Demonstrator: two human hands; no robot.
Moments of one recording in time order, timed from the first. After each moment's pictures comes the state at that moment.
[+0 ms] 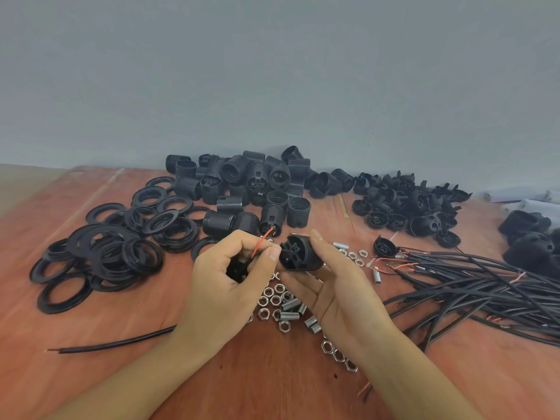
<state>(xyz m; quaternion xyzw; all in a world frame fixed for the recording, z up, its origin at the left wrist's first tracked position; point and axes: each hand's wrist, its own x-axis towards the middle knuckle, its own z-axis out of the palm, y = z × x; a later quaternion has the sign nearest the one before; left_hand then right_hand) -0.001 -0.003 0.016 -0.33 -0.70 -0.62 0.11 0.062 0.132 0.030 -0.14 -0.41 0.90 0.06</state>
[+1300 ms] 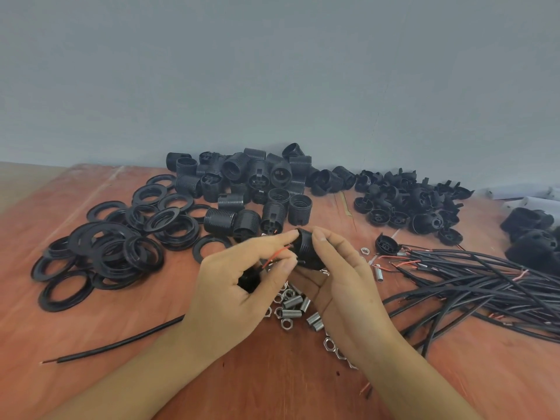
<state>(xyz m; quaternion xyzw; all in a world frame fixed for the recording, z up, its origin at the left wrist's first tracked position) 0.001 -0.005 0.019 -0.43 -0.70 -0.55 0.17 0.064 0.126 0.030 -0.12 -0.45 0.87 0.14</state>
